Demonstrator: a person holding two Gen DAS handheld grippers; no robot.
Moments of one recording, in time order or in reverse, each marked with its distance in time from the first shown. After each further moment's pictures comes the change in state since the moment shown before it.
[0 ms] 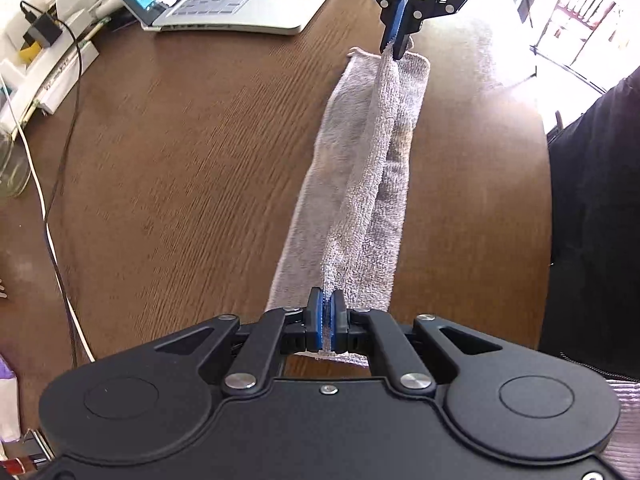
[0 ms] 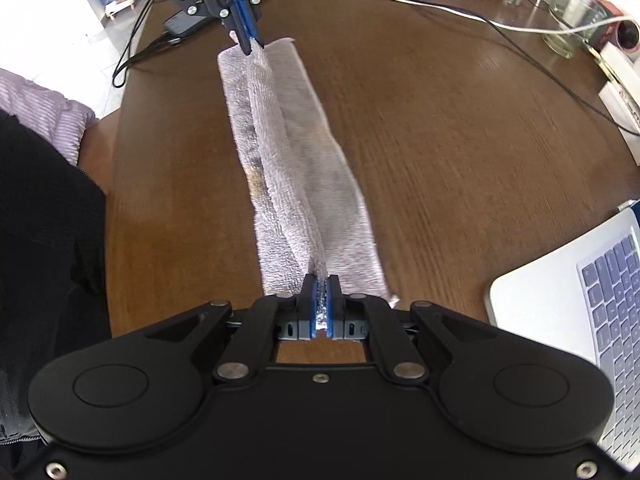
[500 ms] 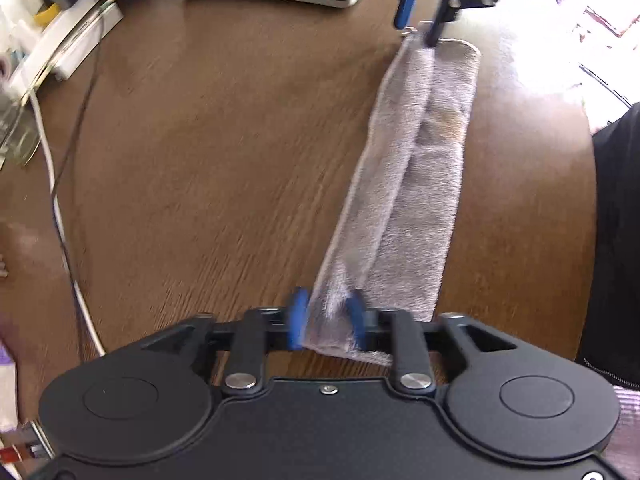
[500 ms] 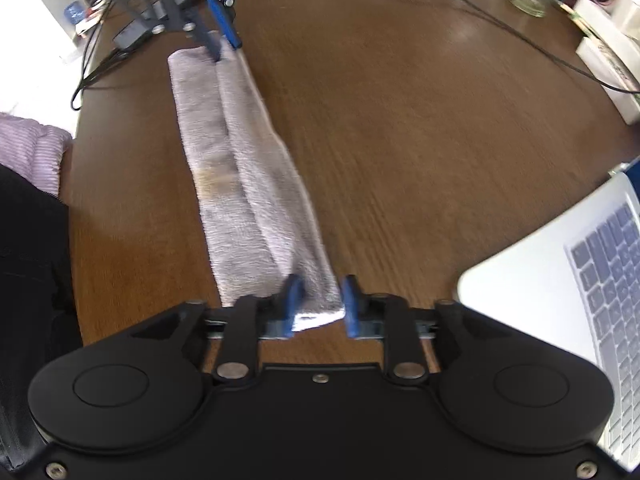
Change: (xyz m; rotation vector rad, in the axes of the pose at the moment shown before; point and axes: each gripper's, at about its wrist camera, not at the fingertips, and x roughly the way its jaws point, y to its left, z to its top) left arm 0.002 0.019 -0.012 -0.065 0.063 0.039; right arm 0.016 -0.028 0.004 0.111 0.030 -0.022
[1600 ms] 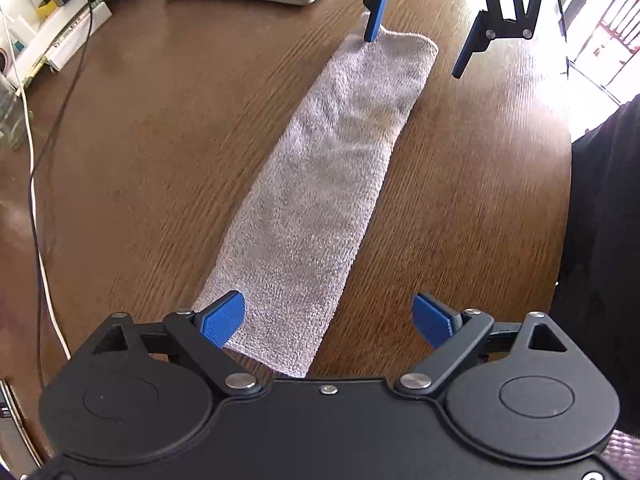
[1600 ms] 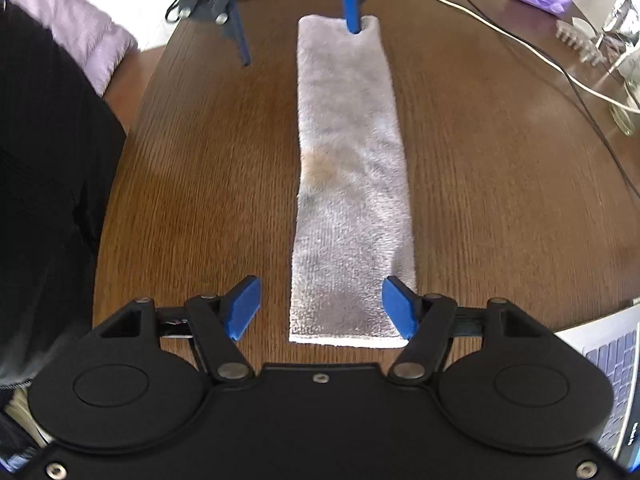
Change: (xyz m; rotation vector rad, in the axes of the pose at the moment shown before) left arm 0.017 -0.082 0.006 -0.052 -0.004 0.008; right arm 0.013 0.070 -0.008 -0.414 0.018 0.011
